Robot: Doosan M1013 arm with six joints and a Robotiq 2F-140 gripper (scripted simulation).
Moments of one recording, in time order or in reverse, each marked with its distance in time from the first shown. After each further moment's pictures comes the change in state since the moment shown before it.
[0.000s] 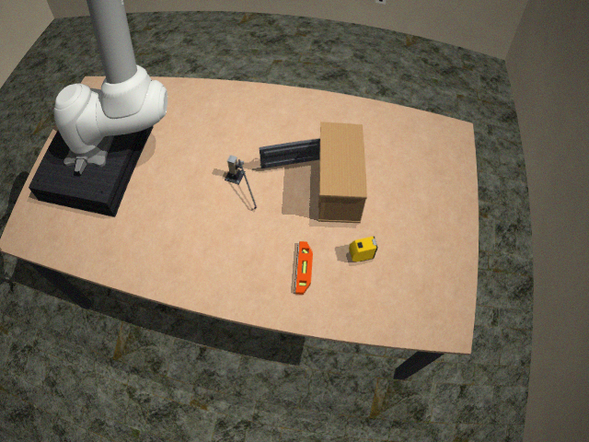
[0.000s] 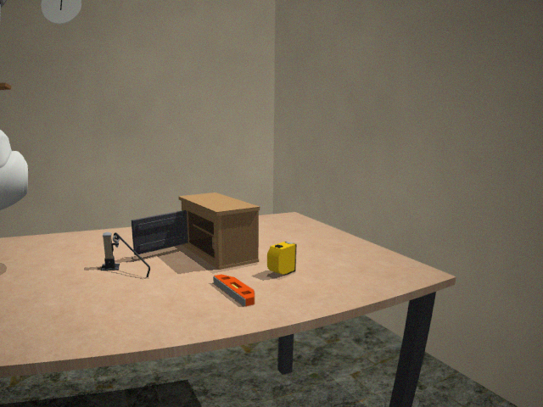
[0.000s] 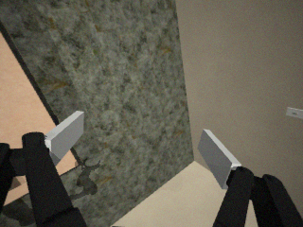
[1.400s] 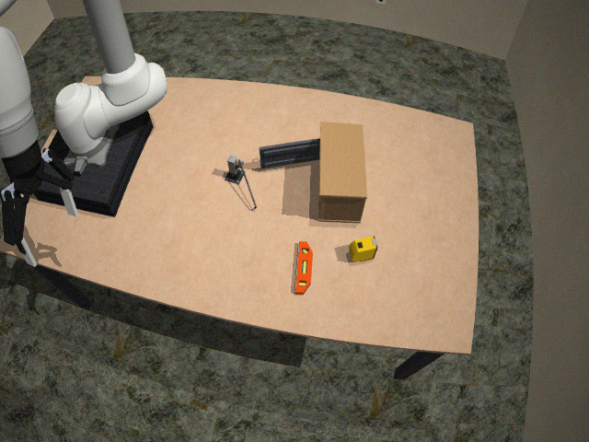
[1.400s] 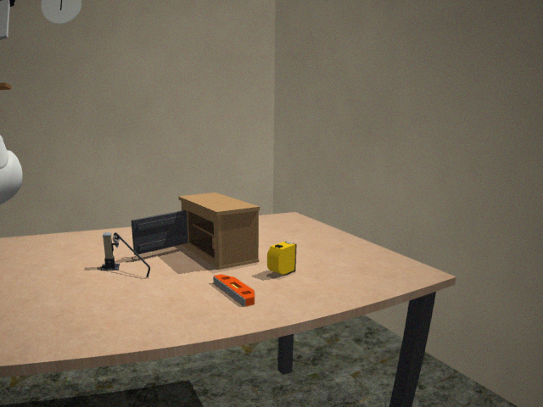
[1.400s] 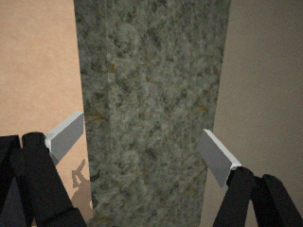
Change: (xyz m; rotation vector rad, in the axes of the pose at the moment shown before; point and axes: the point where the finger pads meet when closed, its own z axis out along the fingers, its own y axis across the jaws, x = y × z) arm 0.178 -0.201 0.037 0.218 0.148 -0.254
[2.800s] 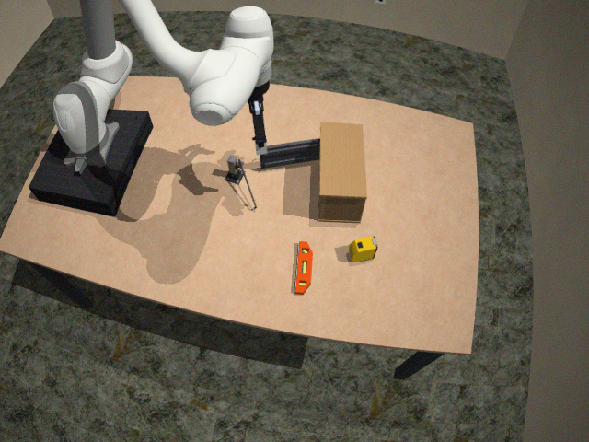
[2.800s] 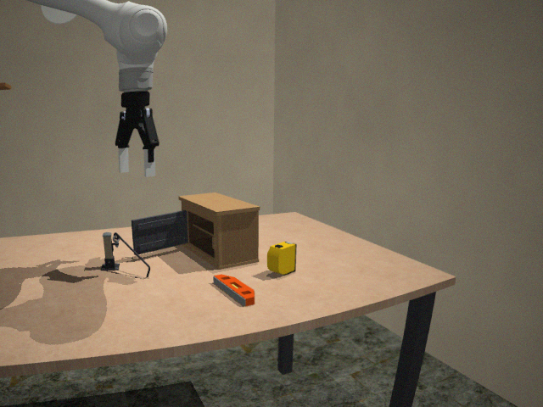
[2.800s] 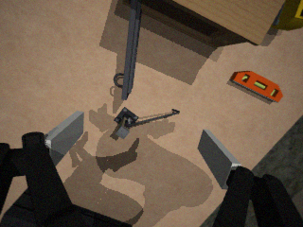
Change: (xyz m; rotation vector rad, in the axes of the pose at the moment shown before) arm 0.184 -0.614 0.108 0.354 -0.017 -0.492
